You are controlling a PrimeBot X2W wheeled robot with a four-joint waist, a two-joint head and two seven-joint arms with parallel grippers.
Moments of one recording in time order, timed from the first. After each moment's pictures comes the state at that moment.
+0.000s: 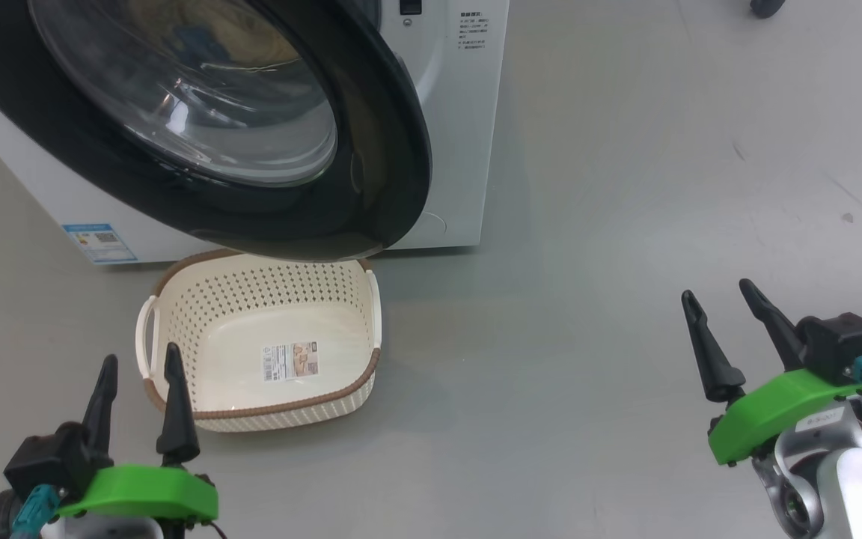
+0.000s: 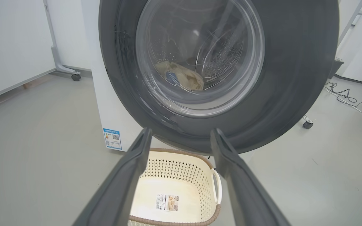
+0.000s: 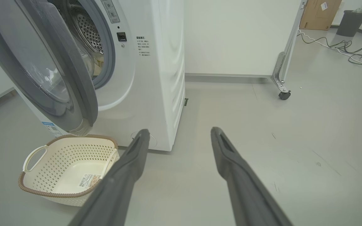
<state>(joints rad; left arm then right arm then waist) -0.05 0.21 -0.15 0.06 -0.40 0.13 -0.18 -0.07 -0.05 -0.05 0.05 0.10 0.13 0.03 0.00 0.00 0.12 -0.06</state>
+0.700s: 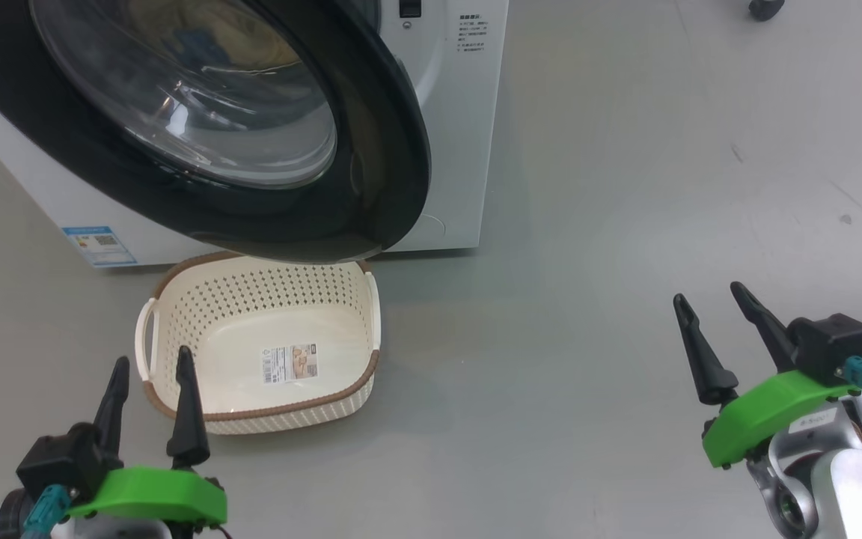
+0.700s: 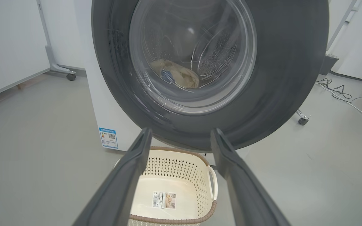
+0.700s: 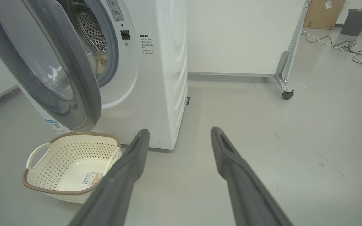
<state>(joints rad) -0.04 0.21 -0.17 0.05 -0.40 0.14 -0.17 -0.06 -0.05 -0.04 0.05 0.10 0.13 0.04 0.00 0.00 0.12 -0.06</state>
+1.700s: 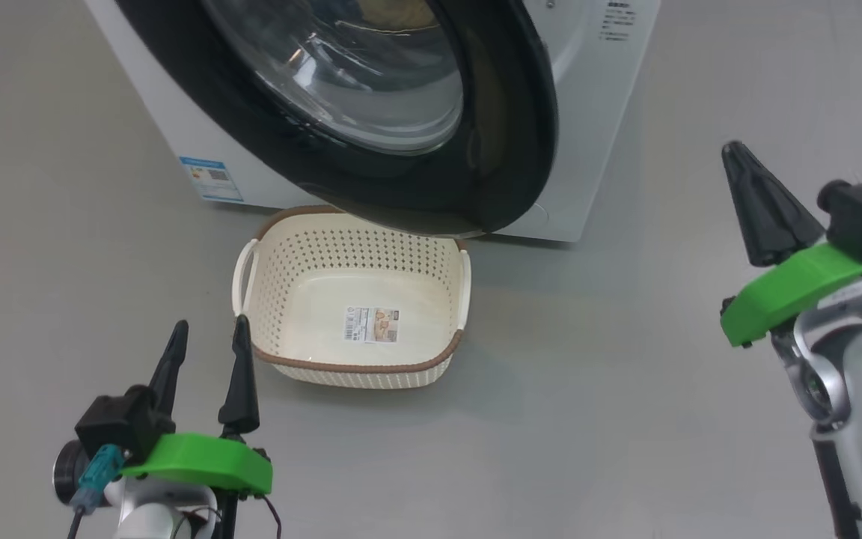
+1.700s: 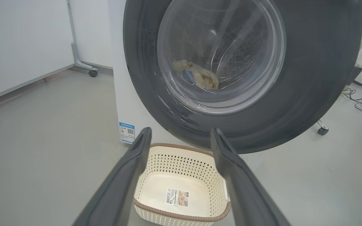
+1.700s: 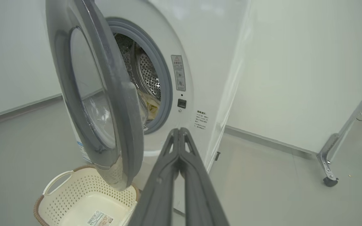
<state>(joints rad) -0.15 0.17 -0.27 0.13 -0.40 0.11 -0.19 -0.30 -0.16 0.04 -0.04 0.11 0.13 0.12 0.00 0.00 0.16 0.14</state>
